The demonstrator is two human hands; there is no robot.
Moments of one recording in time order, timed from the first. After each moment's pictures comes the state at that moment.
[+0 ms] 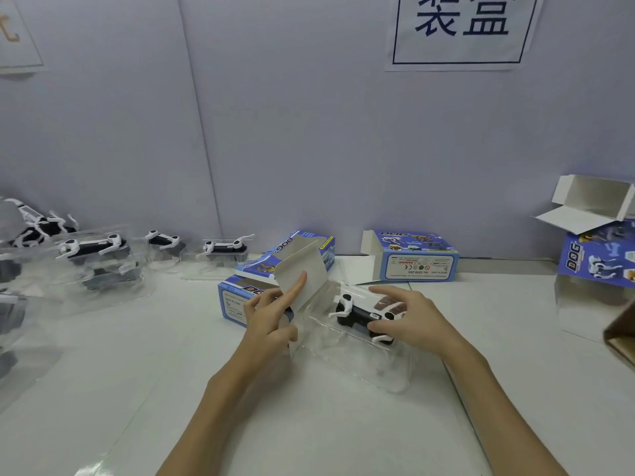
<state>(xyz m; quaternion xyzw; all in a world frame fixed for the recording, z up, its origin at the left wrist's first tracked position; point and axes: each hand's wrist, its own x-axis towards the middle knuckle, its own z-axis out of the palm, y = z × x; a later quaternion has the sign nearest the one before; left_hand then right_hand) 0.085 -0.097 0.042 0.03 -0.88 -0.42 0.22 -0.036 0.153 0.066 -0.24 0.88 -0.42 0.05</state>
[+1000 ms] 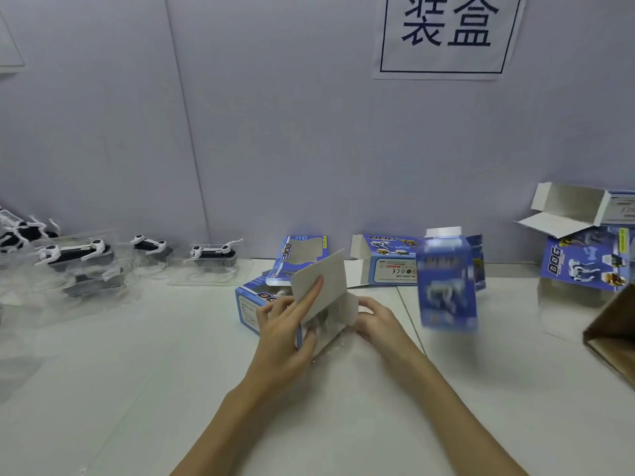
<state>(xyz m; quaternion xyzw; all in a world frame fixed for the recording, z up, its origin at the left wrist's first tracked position) 0.074 -0.059 0.030 -0.07 -0.88 -0.29 0.36 -0.028 0.111 0.038 -0.16 0.71 -0.67 0.15</state>
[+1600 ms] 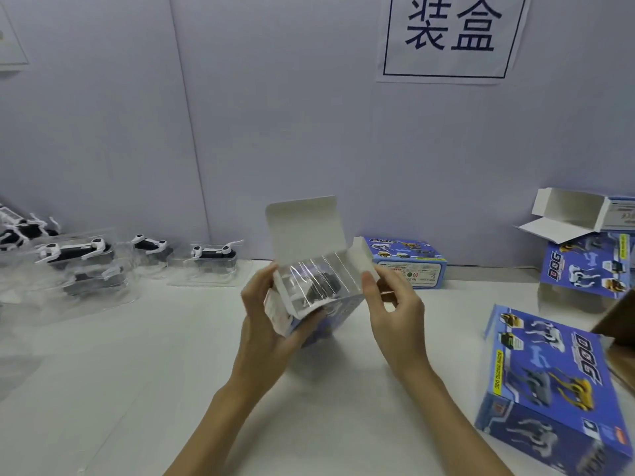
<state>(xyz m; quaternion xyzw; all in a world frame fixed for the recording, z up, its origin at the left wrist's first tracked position) 0.083 -0.064 0.051 -0.15 -0.73 -0.45 0.50 0.003 0.112 0.074 -0.25 0.68 -0.64 -0.25</state>
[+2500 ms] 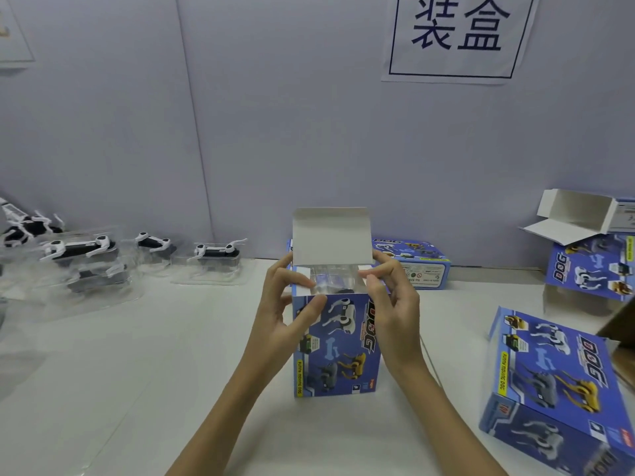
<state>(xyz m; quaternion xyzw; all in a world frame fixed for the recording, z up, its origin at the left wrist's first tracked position) 0.086 -0.055 0.074 -0.08 -0.73 -0.58 0.36 0.015 0.104 0.082 -0.25 0.62 -0.73 -0.15</state>
